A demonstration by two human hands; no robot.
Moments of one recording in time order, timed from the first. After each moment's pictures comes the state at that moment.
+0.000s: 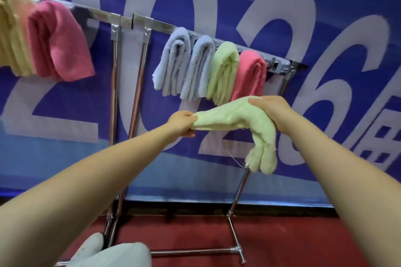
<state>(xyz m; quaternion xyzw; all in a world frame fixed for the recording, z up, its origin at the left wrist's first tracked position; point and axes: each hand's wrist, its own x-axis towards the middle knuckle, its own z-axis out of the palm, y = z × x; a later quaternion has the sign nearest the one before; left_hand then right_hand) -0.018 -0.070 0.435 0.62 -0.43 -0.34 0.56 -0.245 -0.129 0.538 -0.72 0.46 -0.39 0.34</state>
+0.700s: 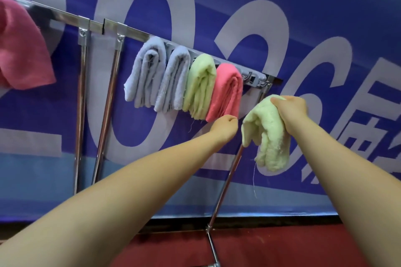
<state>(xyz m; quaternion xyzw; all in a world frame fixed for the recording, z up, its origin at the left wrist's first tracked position) -0.162 -0.147 0.495 0.57 -0.52 -0.32 0.55 -0.306 -0.174 0.583 -0.61 0.55 -0.53 0.23</state>
